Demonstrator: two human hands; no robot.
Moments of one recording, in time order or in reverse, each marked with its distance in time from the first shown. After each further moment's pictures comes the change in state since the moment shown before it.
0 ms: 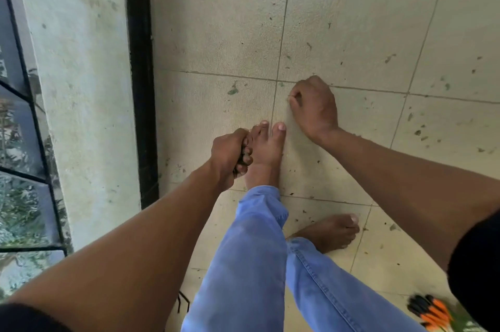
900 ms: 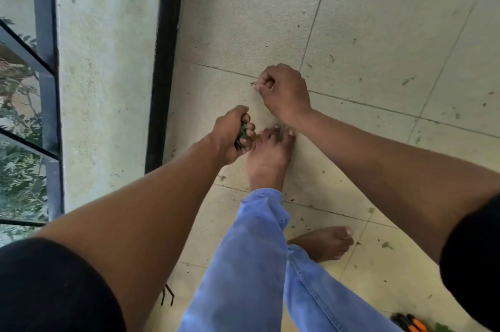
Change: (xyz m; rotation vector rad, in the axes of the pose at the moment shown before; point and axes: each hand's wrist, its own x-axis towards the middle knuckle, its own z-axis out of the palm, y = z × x) left_hand 0.026 0.037 -0.020 -0.282 -0.085 -0.084; right_hand 0.045 -0.090 0.020 0.115 -0.165 -0.088
